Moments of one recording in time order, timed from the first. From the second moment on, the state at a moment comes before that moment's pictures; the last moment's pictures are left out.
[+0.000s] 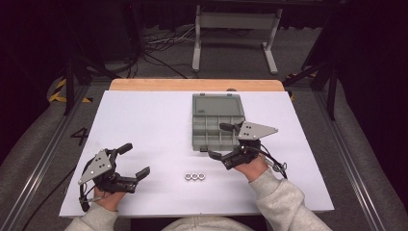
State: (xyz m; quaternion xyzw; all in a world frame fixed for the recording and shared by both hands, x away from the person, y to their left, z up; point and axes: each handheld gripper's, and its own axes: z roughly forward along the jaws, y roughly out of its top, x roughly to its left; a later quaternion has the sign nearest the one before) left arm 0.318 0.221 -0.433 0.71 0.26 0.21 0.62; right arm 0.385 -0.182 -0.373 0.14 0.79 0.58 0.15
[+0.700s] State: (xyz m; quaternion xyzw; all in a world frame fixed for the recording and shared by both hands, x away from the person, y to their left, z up) left arm 0.318 0.221 -0.433 0.71 0.26 0.20 0.62; right arm 0.389 -0.130 -0.354 0.11 0.91 0.38 0.11
